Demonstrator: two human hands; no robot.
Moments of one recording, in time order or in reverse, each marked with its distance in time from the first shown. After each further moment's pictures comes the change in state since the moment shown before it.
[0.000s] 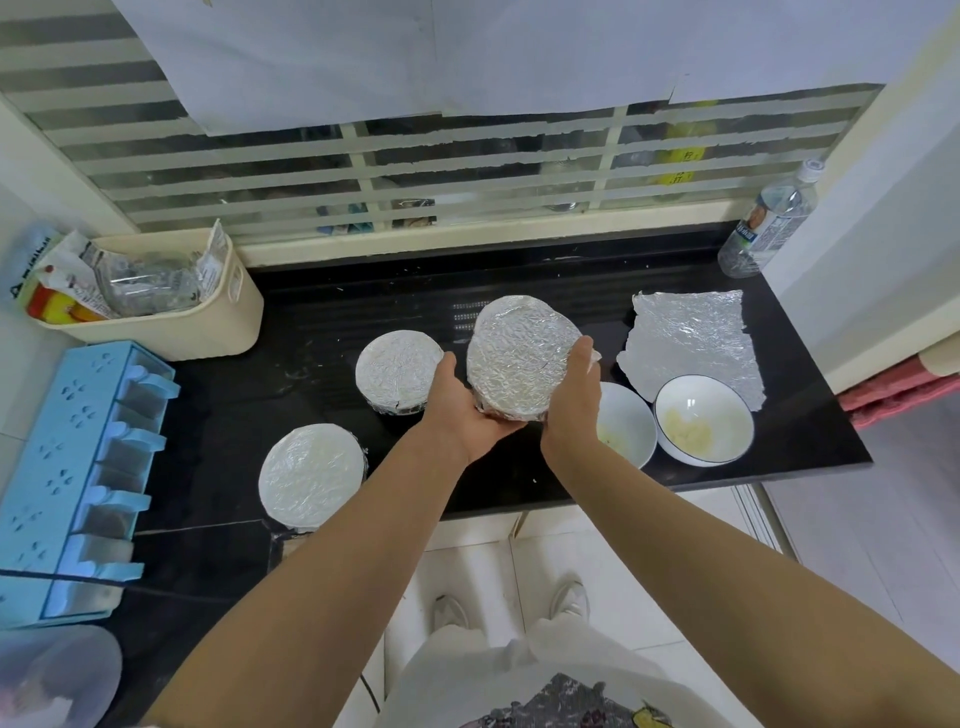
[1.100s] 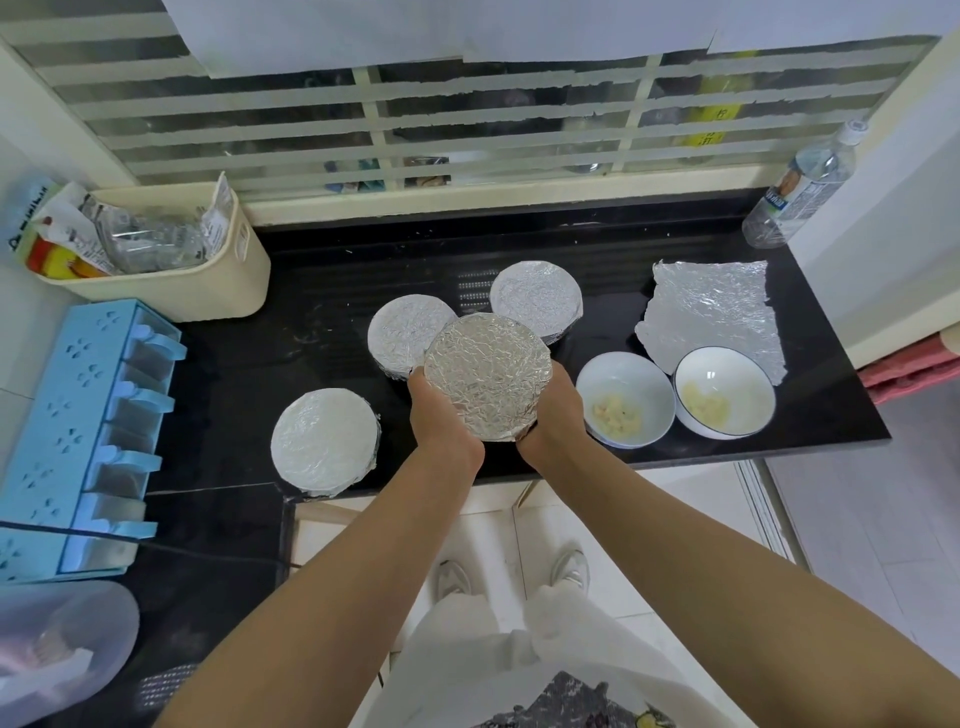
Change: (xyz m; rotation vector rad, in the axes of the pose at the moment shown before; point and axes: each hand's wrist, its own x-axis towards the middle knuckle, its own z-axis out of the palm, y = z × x) left_hand 0.000 -0.016 -0.047 -0.042 0.325 0.366; right_hand -0.037 0.020 0.012 0.032 -0.171 0.286
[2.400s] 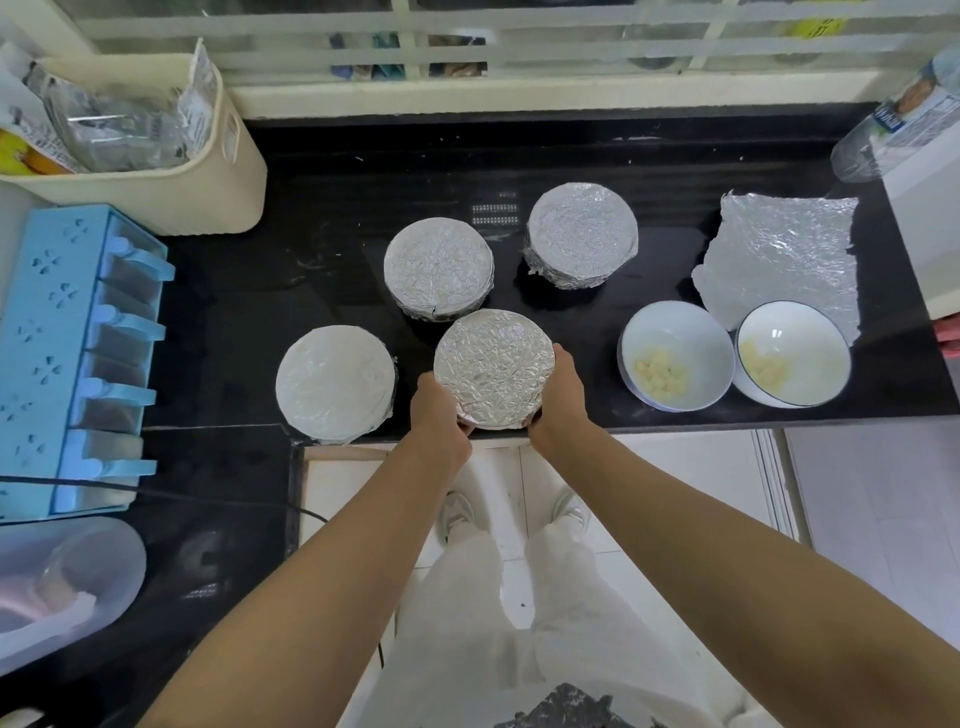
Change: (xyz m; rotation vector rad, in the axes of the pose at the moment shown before) left_hand 0.066 -0.010 -0.069 0.250 0.220 -0.167; right_hand 0.043 0.064 -0.004 -0.052 0.181 0.224
